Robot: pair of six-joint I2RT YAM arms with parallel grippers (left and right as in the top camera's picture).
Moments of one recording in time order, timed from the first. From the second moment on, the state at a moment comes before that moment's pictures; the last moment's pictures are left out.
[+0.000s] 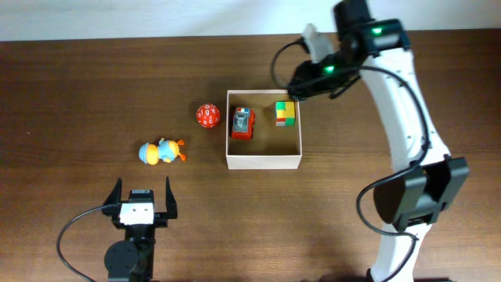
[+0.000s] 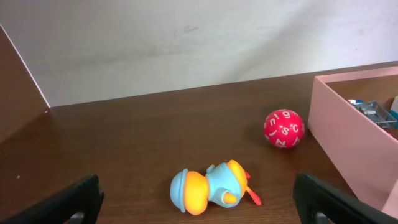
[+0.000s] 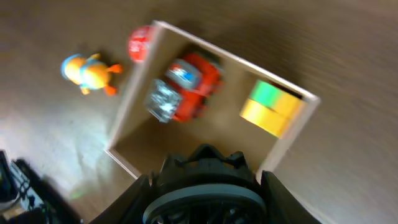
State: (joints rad) left arm -0.03 0.01 0.01 -0.07 -0.09 0.14; right arm 0.20 2.09 2.19 -1.34 -0.50 -0.13
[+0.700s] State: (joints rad) left arm -0.03 0.01 0.01 -0.07 -0.09 0.14; right arm 0.38 2.26 2.18 -1.22 -0.29 -0.10
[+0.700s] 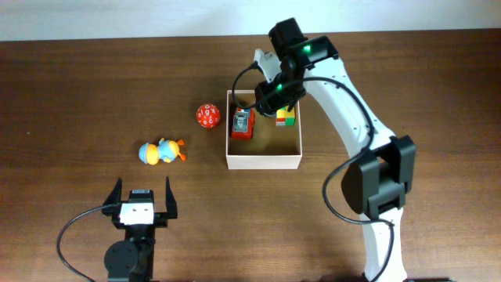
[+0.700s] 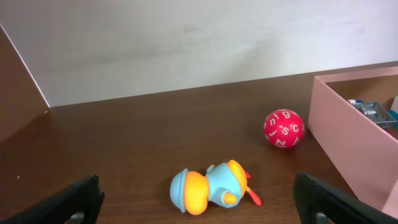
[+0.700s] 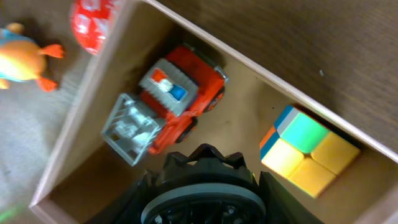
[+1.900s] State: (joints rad) left arm -0.03 0.01 0.01 -0.07 -0.09 0.14; right arm 0.38 2.39 2.17 -1.14 -0.26 -0.09
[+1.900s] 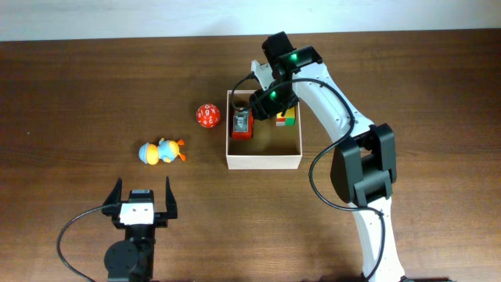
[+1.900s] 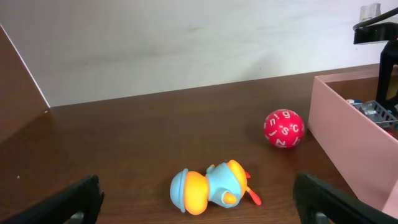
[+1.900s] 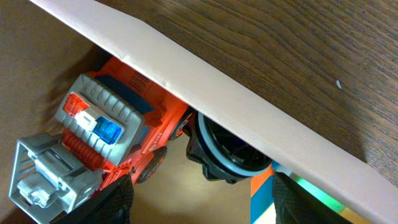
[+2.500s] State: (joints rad) left arm -0.03 0.01 0.01 -0.07 -0.09 0.14; right arm 0.38 2.39 2.17 -1.12 -0.26 -0.12
